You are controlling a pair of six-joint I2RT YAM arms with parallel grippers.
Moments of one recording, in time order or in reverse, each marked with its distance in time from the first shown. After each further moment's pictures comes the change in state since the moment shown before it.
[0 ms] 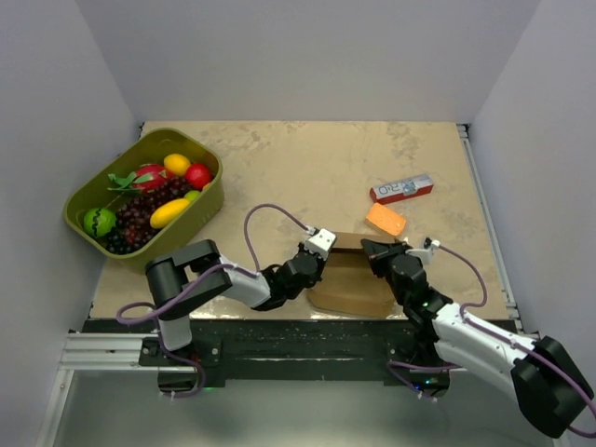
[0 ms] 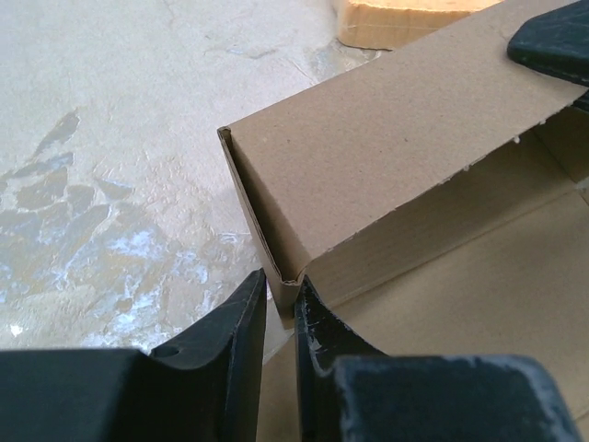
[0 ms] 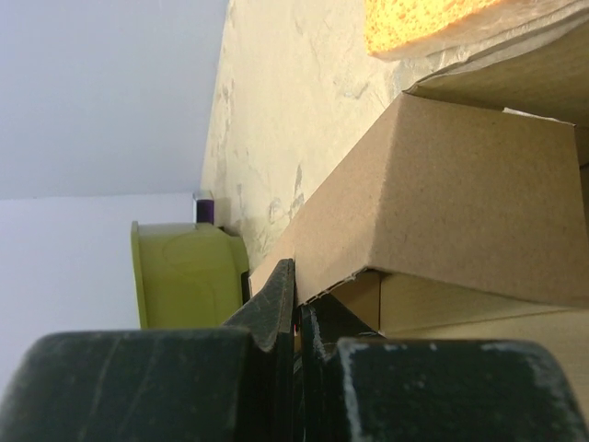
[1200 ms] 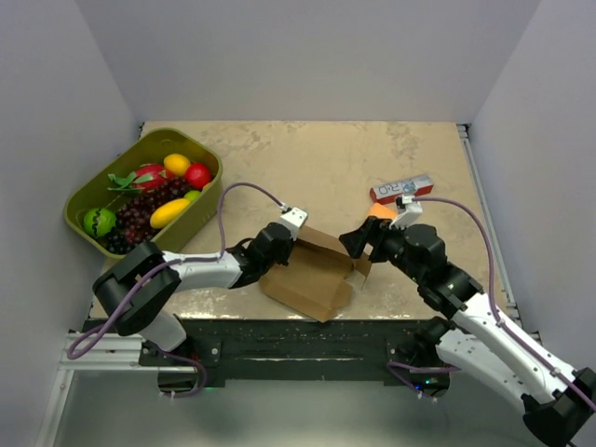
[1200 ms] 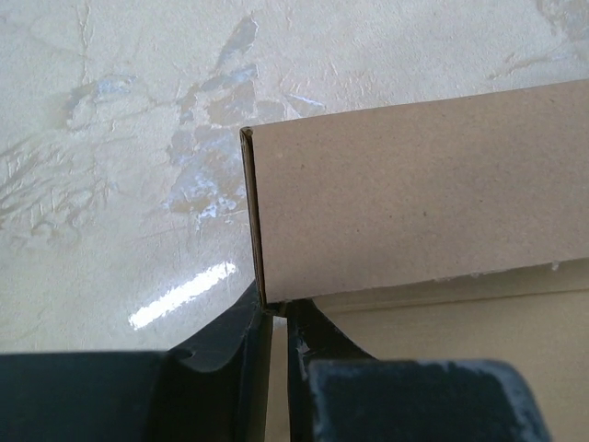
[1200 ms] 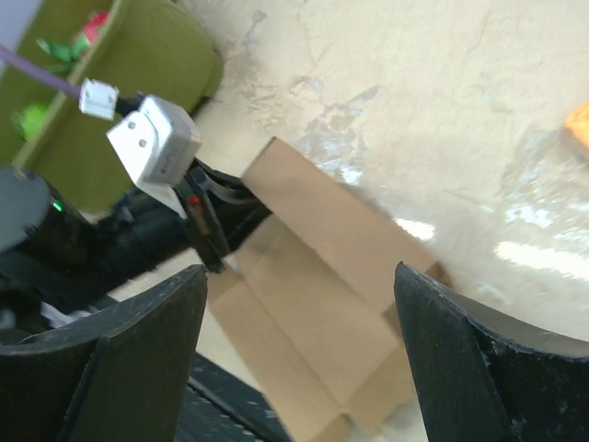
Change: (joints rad) left arm 0.247 -0.271 -0.013 -0.509 0.188 0.050; right arm 0.005 -0.122 0.488 -0.593 -0.390 -0.794
